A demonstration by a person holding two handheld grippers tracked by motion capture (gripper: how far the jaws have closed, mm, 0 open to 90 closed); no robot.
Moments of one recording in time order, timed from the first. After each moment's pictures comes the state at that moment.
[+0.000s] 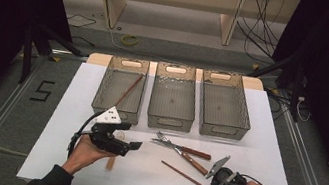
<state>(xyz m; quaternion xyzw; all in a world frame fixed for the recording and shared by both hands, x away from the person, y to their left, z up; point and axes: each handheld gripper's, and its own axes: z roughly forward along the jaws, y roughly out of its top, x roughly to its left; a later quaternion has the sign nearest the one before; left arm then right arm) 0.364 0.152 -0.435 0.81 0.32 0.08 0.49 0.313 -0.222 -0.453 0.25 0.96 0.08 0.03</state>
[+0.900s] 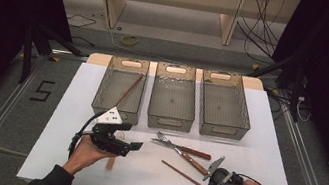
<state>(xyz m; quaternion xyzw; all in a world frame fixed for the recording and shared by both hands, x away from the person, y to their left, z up) 0.364 0.150 -0.435 0.81 0.31 0.08 0.48 0.313 -0.215 -0.454 0.22 0.97 0.06 0.04</state>
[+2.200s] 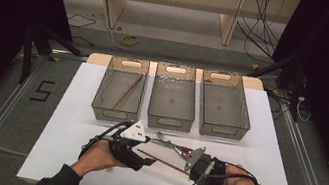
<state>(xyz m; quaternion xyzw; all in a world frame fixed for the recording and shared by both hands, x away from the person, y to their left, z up) 0.348 0.094 -0.423 0.90 0.17 0.08 0.40 0.318 -0.159 -0.412 0.11 0.98 0.11 0.10</state>
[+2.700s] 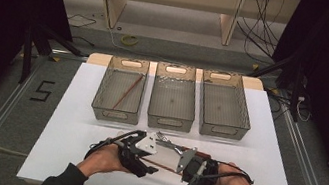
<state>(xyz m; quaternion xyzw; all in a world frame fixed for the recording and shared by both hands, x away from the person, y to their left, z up) 0.344 0.070 -0.433 0.94 0.11 0.06 0.33 0.315 -0.143 -0.407 0.08 0.99 0.11 0.11</state>
